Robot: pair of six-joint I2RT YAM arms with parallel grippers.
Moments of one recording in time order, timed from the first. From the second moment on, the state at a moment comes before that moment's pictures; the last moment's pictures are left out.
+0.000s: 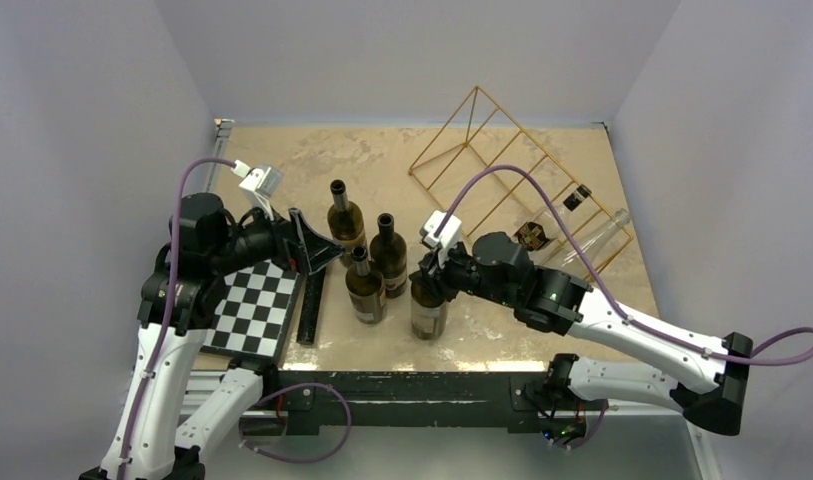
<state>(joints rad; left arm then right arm) -0.19 0.77 1.13 -0.74 0.67 -0.36 1.06 1.00 0.91 -0.27 0.03 0.04</state>
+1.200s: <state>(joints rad) -0.19 0.76 1.13 -0.75 0.68 -0.36 0.59 1.18 1.19 -0.43 0.19 0.14</state>
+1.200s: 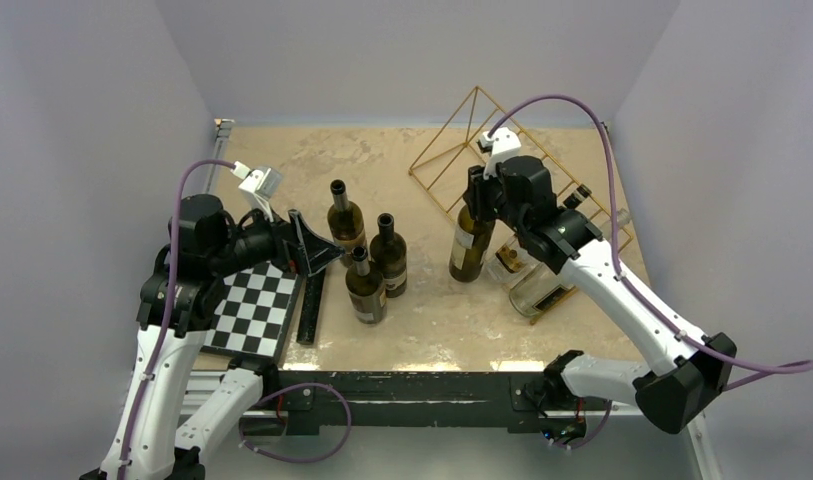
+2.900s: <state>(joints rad) -0.19 0.77 1.13 -0.75 0.68 -0.36 0.37 1.37 1.21 -0.34 0.41 0.37</state>
